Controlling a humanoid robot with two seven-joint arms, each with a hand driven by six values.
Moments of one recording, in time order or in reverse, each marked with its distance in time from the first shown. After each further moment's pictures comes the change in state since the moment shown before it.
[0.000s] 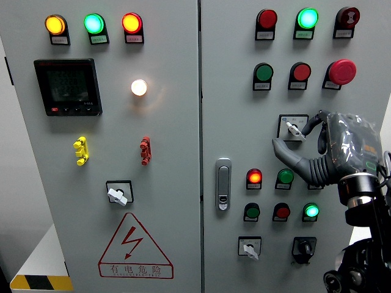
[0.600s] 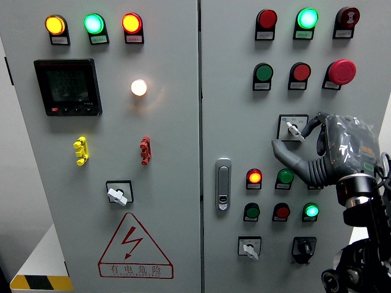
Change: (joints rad) left arm -0.001 0.000 0.000 0.000 0.000 0.000 0.000; right arm 0.003 0.000 -0.001 -0.025 -0.001 -0.012 0.001
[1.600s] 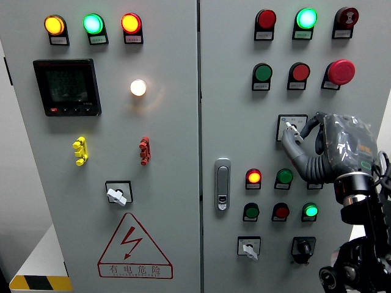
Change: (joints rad) left arm 0.000 0.000 0.000 0.000 -0.001 0.000 0.000; right arm 0.014 0.000 -0.003 -0.026 -0.002 -0.002 -0.001
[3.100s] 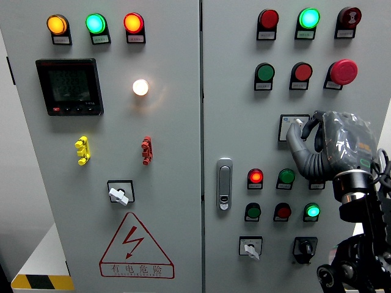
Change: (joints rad) left arm 0.000 0.000 0.000 0.000 0.000 0.000 0.000; right arm 0.012 0.000 -0.006 -0.003 -0.001 -0.015 -0.014
